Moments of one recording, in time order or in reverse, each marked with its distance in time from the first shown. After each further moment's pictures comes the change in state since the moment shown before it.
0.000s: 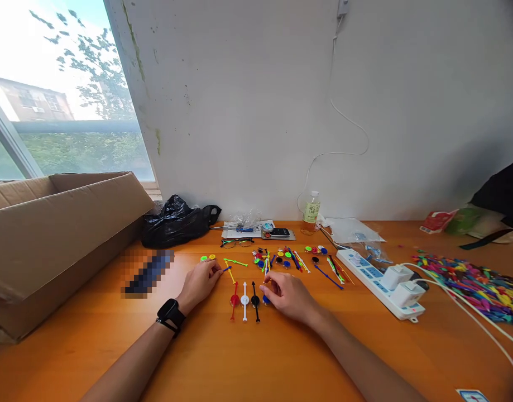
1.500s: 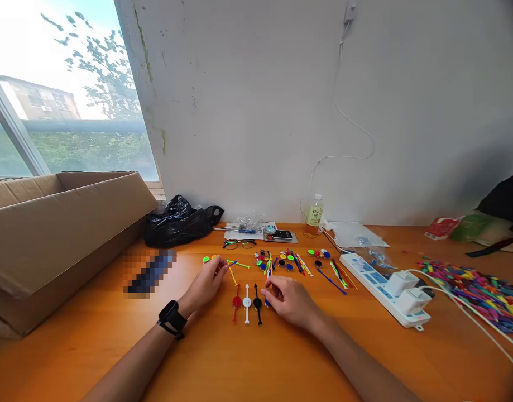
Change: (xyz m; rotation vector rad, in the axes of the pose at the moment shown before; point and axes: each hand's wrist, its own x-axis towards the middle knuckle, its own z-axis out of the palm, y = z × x) left_hand -0.004 0.019 -0.005 -0.302 0.046 0.163; right_hand -0.004 -0.006 0.002 0.024 0.051 -0.069
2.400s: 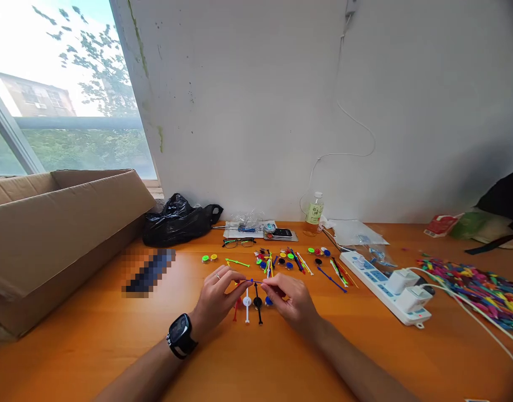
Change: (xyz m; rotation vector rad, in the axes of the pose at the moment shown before) left_hand -0.027 0.046 0.020 0.046 0.357 0.531; right_hand -0.006 -0.006 0.009 0.150 0.362 -0.386
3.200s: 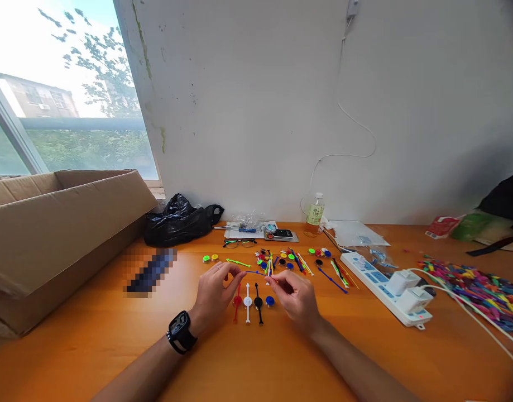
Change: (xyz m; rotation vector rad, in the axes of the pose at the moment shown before) left_hand 0.002 -0.010 -0.001 0.083 -0.101 -0.288; right_hand 0.000 0.005 0.003 -0.032 0.149 0.230
